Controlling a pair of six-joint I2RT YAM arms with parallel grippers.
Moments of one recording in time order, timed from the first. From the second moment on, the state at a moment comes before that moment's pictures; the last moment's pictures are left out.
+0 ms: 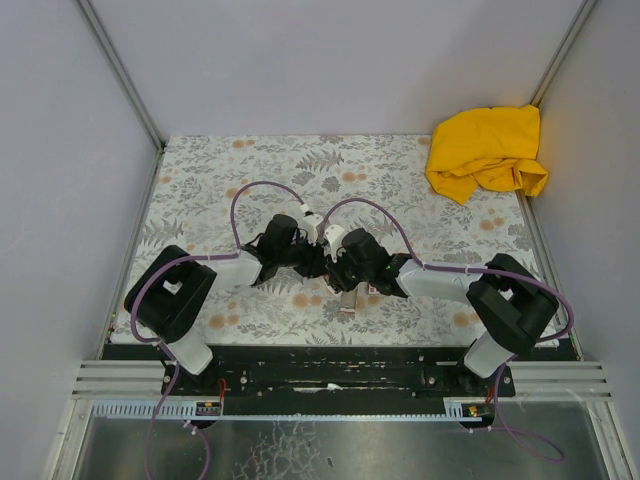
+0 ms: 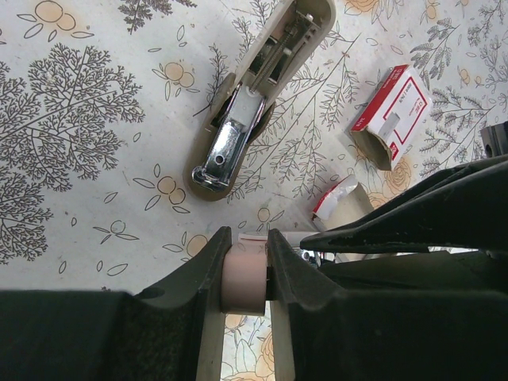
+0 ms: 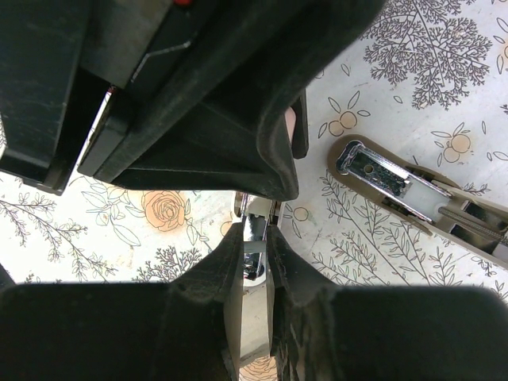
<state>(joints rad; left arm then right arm) -0.57 1.67 0.72 0.29 0.49 -0.19 0.84 1.62 0.80 0.07 -0.12 0.05</state>
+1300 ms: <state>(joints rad) -0.57 1.67 0.73 0.28 0.48 -0.19 0.85 1.60 0.83 0.02 -0.12 0.06</state>
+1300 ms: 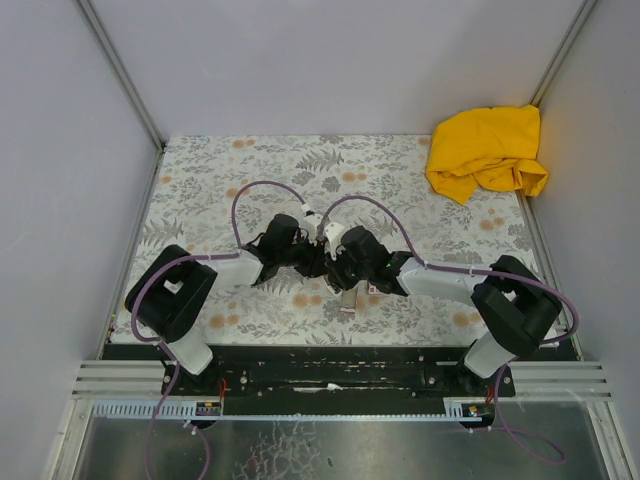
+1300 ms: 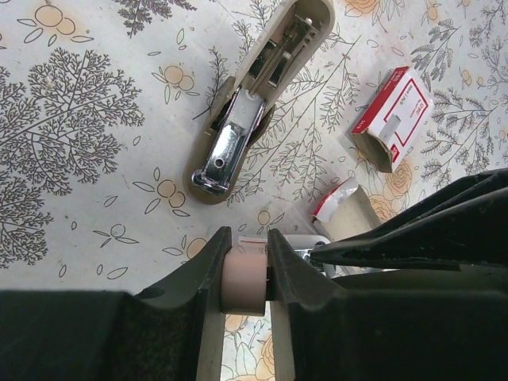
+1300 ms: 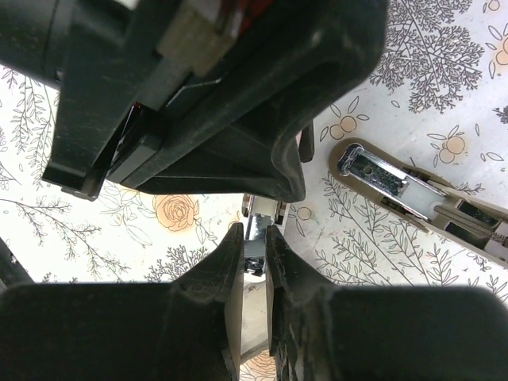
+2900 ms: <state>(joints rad) -0.58 1.67 0.73 0.28 0.46 -0.19 0.85 1.62 0.84 -0.01 -0.12 0.07</state>
